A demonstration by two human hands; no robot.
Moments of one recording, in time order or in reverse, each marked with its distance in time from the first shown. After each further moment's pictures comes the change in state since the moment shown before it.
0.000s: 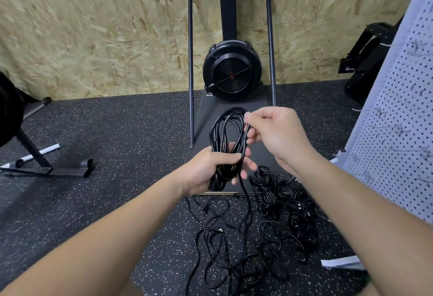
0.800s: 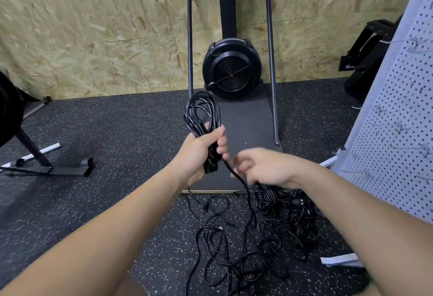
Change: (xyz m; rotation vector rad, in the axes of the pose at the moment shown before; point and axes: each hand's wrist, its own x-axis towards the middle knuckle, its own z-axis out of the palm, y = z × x) left_hand 0.012 0.008 -0.010 -0.193 0.330 0.200; right_hand -0.009 0.054 -0.003 -0.400 -0.711 0.320
